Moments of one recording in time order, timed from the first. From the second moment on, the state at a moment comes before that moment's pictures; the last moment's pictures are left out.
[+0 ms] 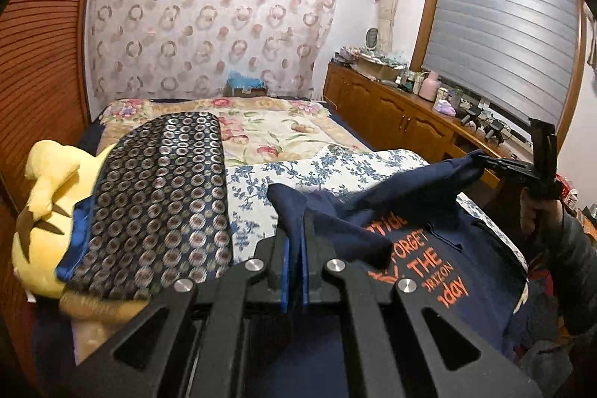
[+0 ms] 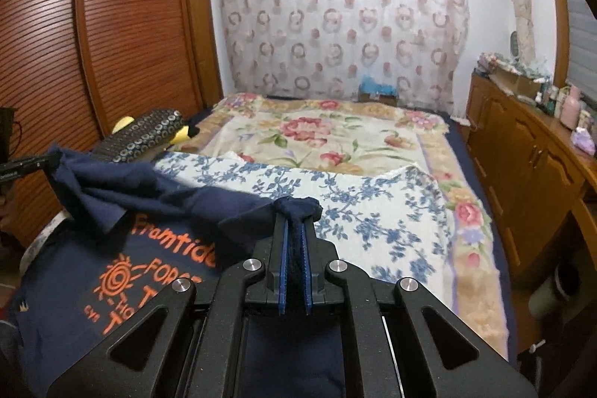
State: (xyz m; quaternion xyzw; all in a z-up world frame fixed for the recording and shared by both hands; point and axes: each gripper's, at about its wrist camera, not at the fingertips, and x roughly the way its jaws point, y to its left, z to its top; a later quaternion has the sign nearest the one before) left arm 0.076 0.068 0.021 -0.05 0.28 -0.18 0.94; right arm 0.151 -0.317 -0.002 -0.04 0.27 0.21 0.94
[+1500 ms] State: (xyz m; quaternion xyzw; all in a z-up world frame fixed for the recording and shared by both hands) left arm 0.038 0.098 -0.031 -0.03 0.34 -0.11 0.93; right arm 0.085 -0.348 -0.053 -0.07 0.33 0.15 0.93
